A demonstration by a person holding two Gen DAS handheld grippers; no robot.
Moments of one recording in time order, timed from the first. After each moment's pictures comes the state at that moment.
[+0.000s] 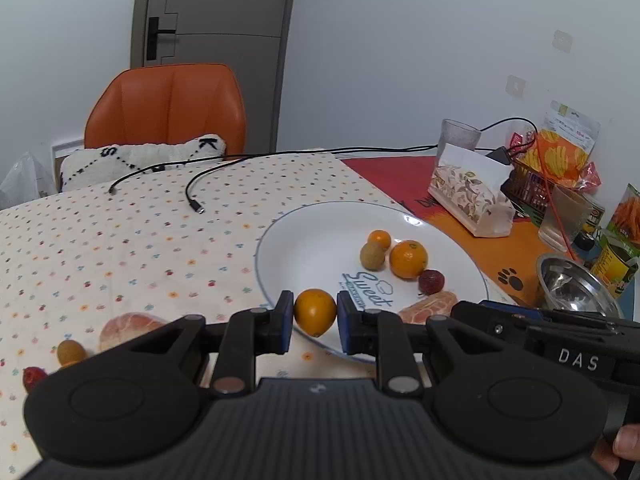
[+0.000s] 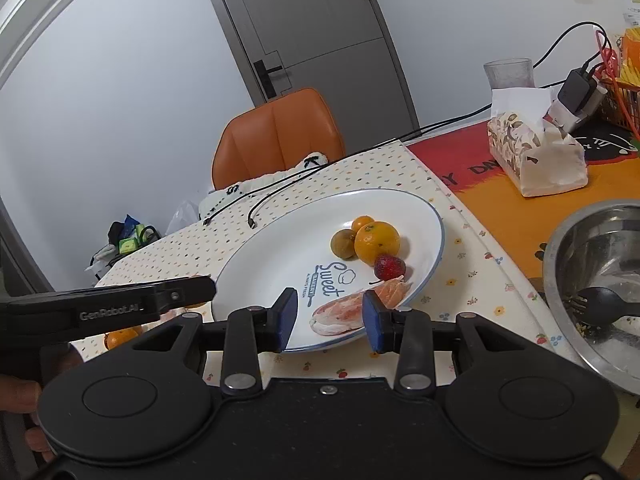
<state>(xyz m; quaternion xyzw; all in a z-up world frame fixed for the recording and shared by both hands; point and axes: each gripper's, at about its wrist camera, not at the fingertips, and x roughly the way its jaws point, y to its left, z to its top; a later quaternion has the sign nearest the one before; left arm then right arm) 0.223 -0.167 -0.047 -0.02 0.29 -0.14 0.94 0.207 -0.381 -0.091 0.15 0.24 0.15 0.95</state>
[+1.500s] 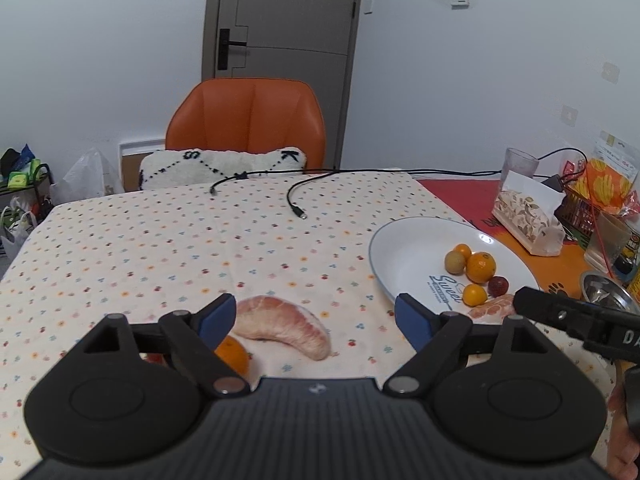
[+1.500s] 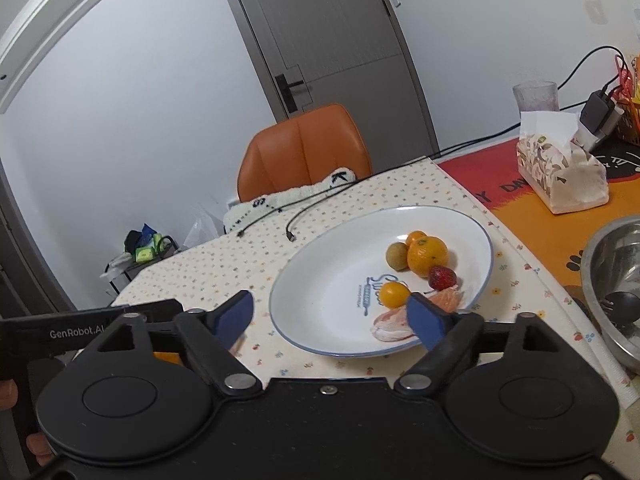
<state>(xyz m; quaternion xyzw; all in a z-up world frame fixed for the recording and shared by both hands) 0.179 -0.097 -0.027 -0.03 0.28 -0.05 0.96 0.187 -0.351 -0.070 0.15 0.21 0.17 0.95</state>
